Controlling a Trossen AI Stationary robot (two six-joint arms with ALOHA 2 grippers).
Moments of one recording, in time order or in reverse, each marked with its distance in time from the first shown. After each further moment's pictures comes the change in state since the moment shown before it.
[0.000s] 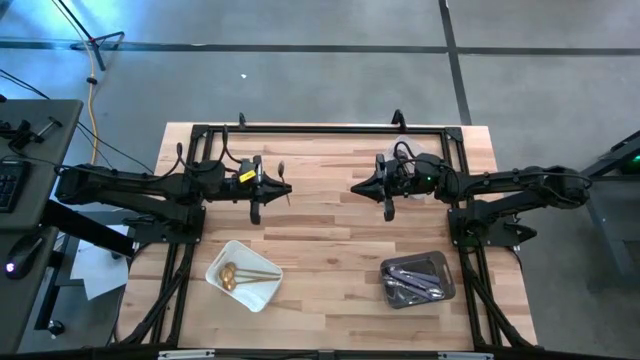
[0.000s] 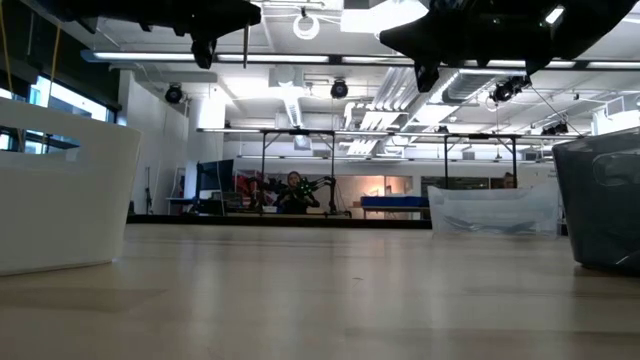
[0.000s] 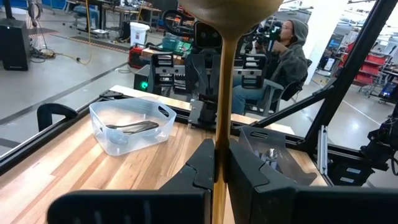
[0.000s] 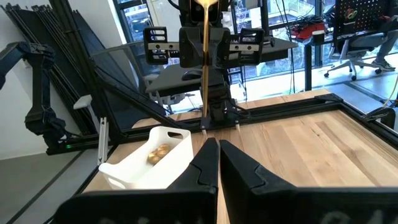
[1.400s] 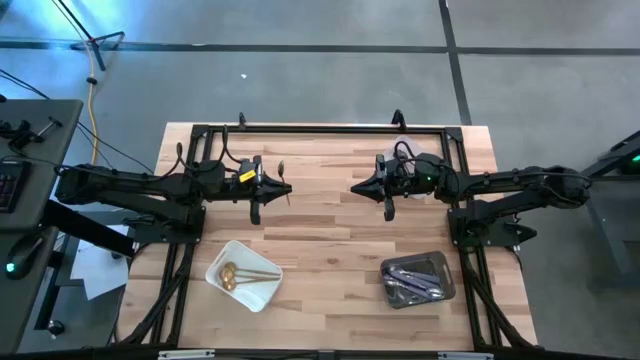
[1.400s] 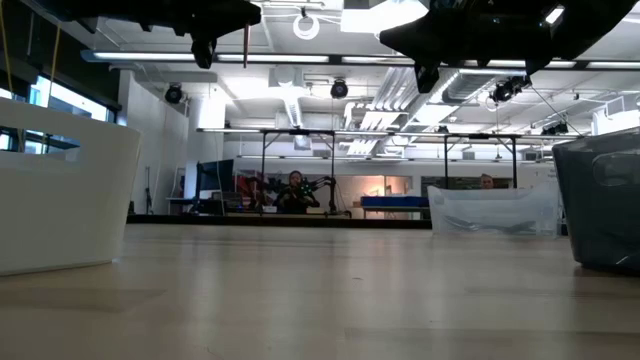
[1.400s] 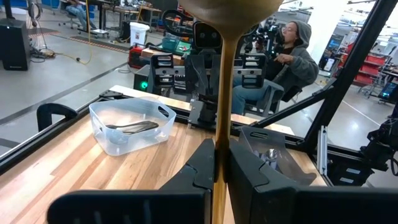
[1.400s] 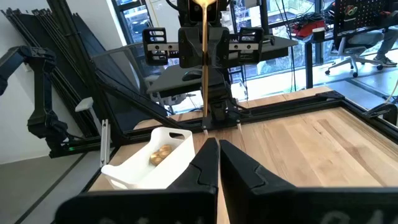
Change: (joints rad) left arm 0.000 0.000 0.000 0.001 0.000 -0.002; right arm 0.000 0.000 0.000 0.000 0.000 0.022
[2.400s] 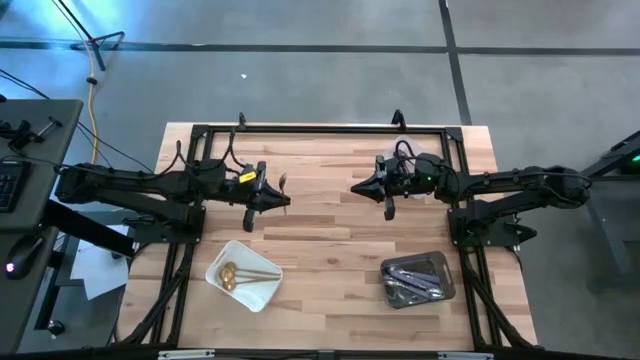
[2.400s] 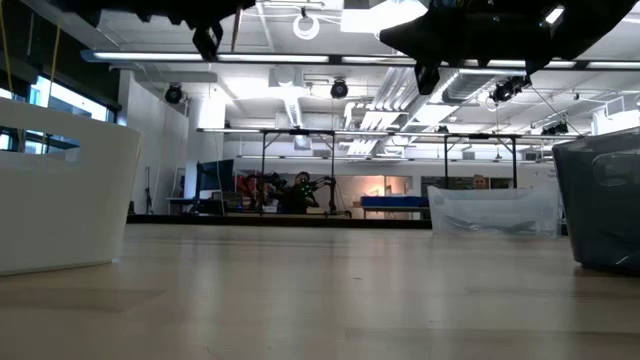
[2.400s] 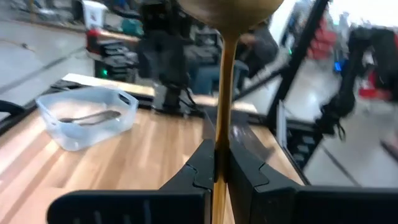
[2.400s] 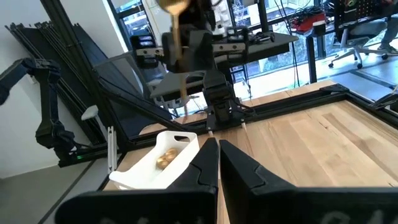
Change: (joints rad) left arm -0.016 -0.006 0.050 -0.103 0.158 0.020; right arm 0.000 0.000 0.000 0.006 0.000 0.066
